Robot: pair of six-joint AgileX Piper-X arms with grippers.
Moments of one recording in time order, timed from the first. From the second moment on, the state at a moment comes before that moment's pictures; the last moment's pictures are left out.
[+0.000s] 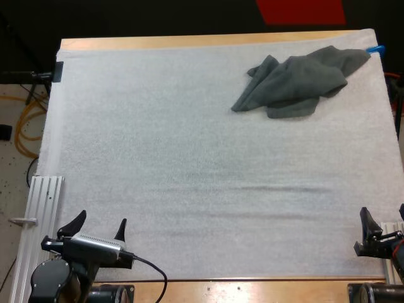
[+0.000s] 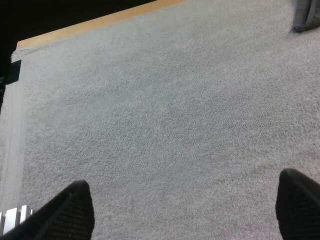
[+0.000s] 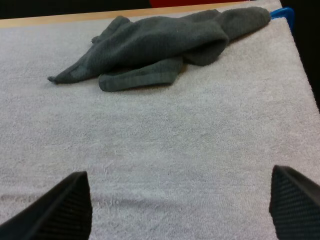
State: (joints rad) left arm 0.00 -0.01 -0.53 1.06 0.12 -1.57; right arm -0.05 -0.01 -0.51 1.01 -0.15 -1.86
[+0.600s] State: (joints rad) left arm 0.00 -0.01 -0.56 1.06 0.16 -1.59; right arm -0.05 0.00 -0.53 1.02 -0.15 -1.86
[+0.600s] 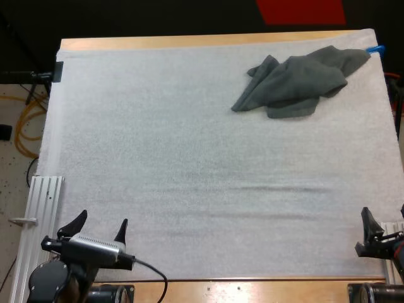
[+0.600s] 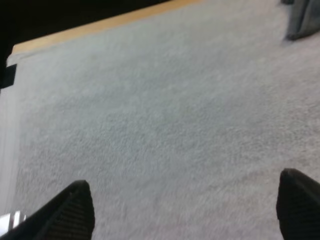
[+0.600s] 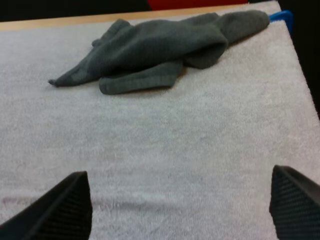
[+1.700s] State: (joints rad) left arm -0.30 0.63 -0.93 0.90 0.40 -1.60; right arm -0.05 1.21 -1.02 0.59 -0.35 -1.66
